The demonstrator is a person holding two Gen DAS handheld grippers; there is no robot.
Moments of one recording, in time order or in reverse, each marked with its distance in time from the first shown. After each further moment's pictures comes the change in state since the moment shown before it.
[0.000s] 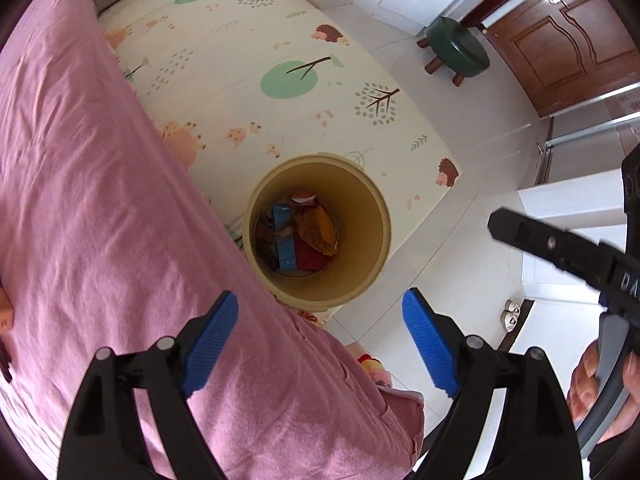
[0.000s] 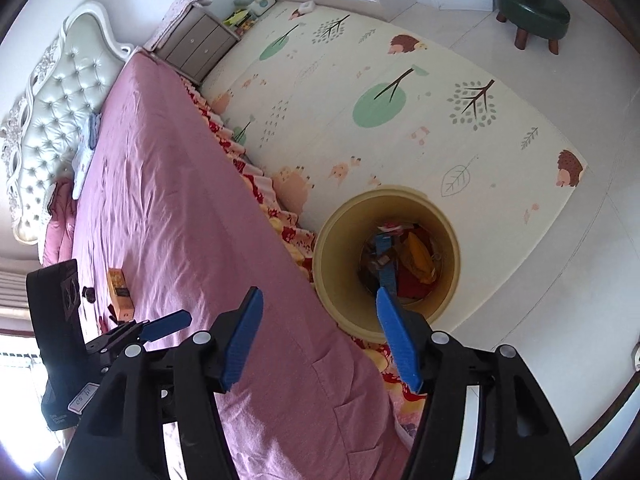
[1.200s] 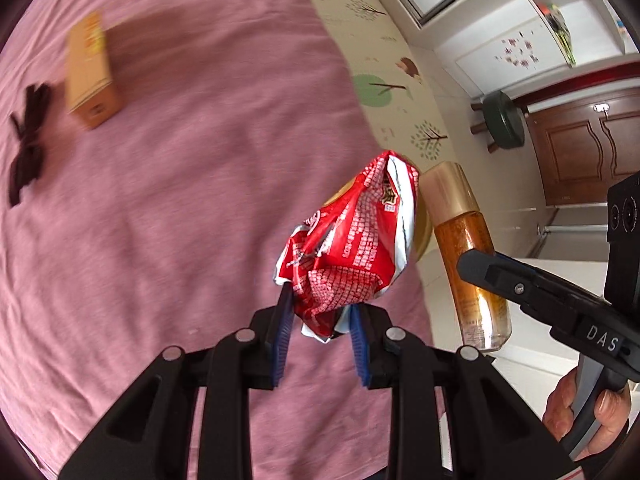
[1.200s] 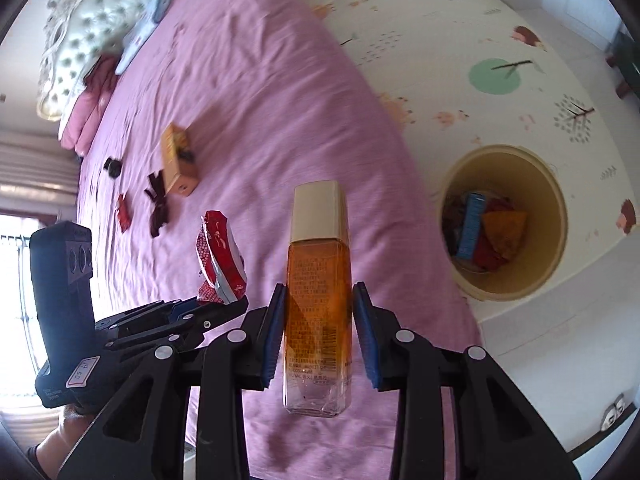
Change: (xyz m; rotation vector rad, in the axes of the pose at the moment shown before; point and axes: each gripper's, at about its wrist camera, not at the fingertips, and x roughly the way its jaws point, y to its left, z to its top) left arm -0.052 0.155 -0.125 -0.317 -0.061 -0.087; right arm 0.068 0.165 -0.084 -0.267 0.194 0.032
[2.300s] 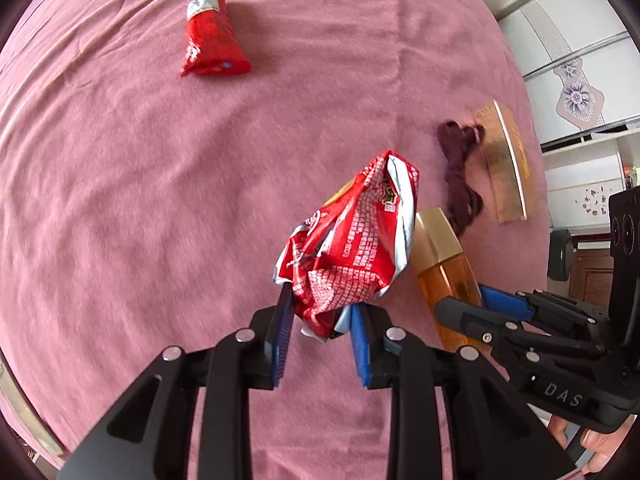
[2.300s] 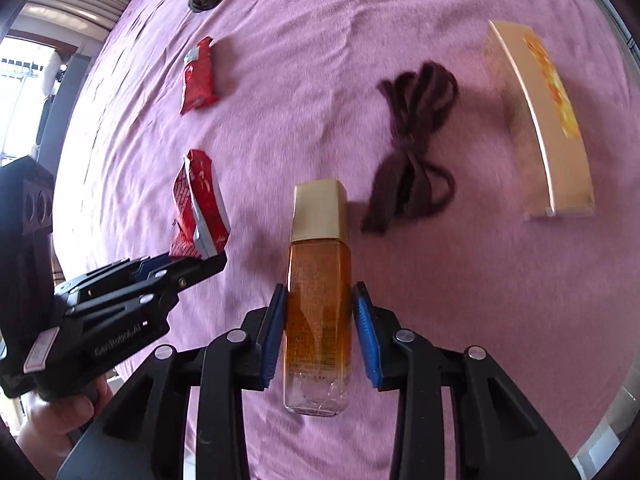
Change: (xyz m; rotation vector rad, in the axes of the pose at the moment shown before) left arm -0.110 0.330 -0.065 -0.436 -0.185 0.094; right arm 0.198 0.310 -0.013 -0.512 0.303 -0.044
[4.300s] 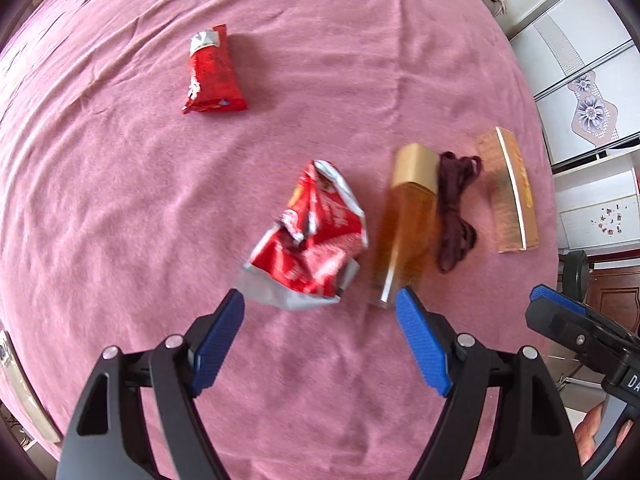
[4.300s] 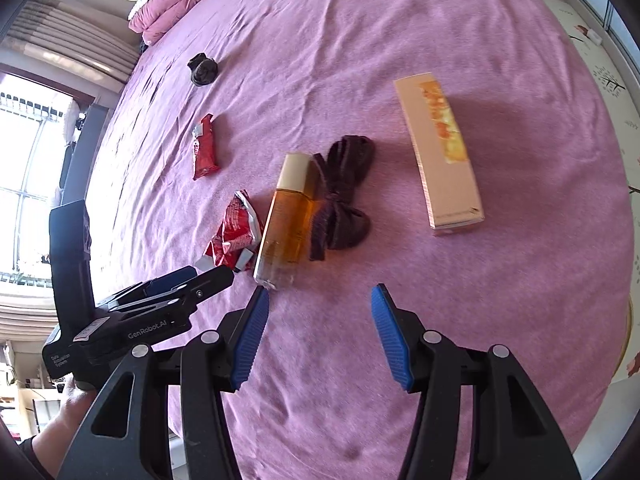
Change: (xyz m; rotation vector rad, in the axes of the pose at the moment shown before) left arm -0.011 -0.028 0.018 -0.046 -0.082 0.090; right arm -0.055 -0.037 0.011 0.059 -0.174 0.071
